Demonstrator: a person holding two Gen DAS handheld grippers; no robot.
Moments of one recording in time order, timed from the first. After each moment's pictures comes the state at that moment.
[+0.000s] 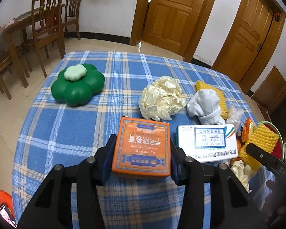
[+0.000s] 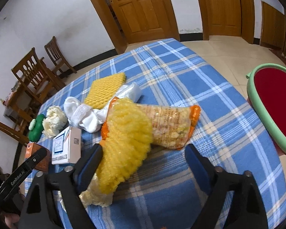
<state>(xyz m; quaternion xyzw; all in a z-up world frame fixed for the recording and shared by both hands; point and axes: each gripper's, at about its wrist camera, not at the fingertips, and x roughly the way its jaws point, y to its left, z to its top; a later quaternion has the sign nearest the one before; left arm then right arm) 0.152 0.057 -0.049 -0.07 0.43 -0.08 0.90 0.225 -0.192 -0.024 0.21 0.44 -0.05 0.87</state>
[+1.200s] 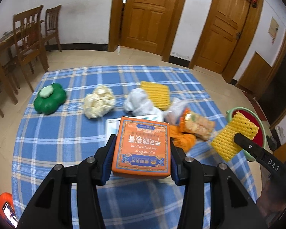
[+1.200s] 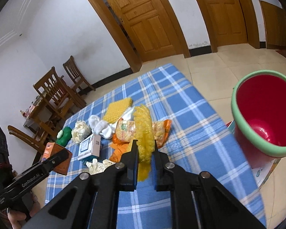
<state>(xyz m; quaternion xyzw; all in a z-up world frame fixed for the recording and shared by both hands) 0.094 -0.026 0.009 -0.03 0.41 -0.15 0.90 0.151 -0.241 0.030 0.24 0.36 -0.01 0.90</state>
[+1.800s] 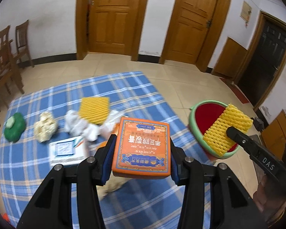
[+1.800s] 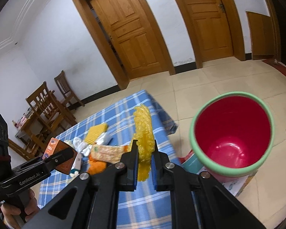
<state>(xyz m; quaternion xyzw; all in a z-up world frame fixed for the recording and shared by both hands) 0.085 -0.137 0.044 0.02 0.40 -0.25 0.88 0.112 -0.321 0.060 0.23 0.31 -0.07 0.92</state>
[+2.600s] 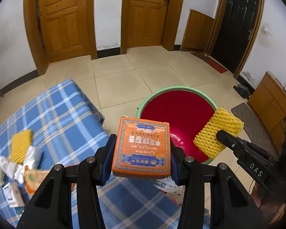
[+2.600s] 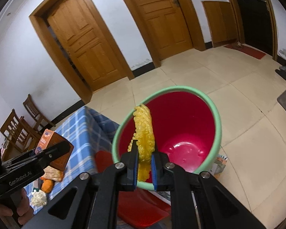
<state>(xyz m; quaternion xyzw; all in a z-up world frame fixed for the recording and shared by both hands) 0.085 -0.320 0.017 0.12 0.40 -0.36 0.83 0.074 -0.442 0.008 0.29 0.32 -0.20 0.88</state>
